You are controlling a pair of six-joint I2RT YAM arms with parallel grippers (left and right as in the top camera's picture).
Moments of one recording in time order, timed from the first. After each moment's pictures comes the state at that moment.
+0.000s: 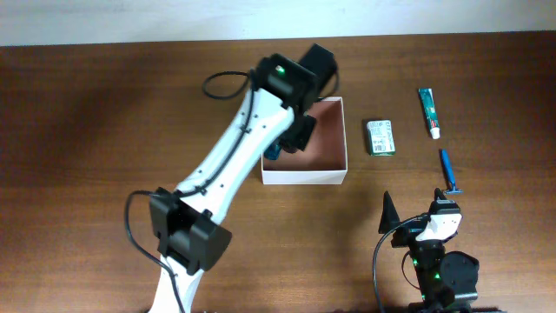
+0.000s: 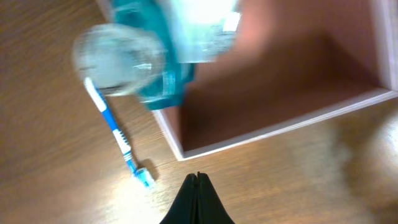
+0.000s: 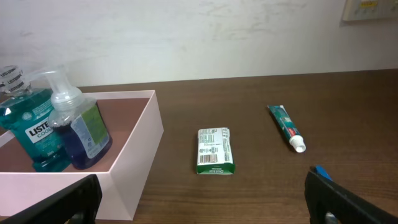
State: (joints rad) left arm -0.64 2.19 2.34 -1.61 -0.12 -0.21; right arm 0.05 0.01 0.05 -0.15 -0.01 0.08
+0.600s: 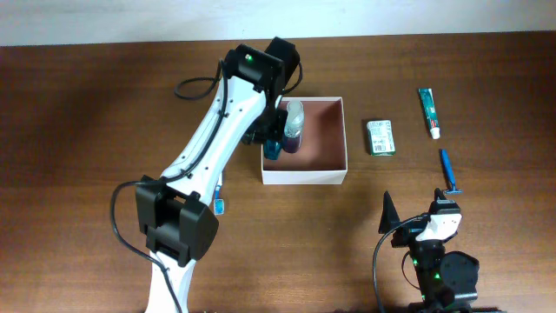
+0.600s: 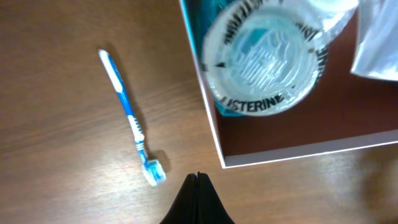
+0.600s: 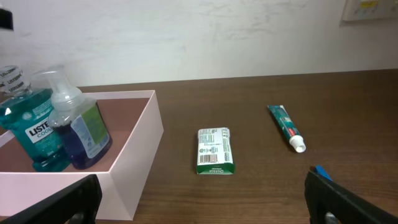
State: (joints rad) left arm -0.51 2.19 2.23 -1.58 -0.07 -0.24; right arm 0.05 0.01 0.05 -0.15 -0.01 0.08
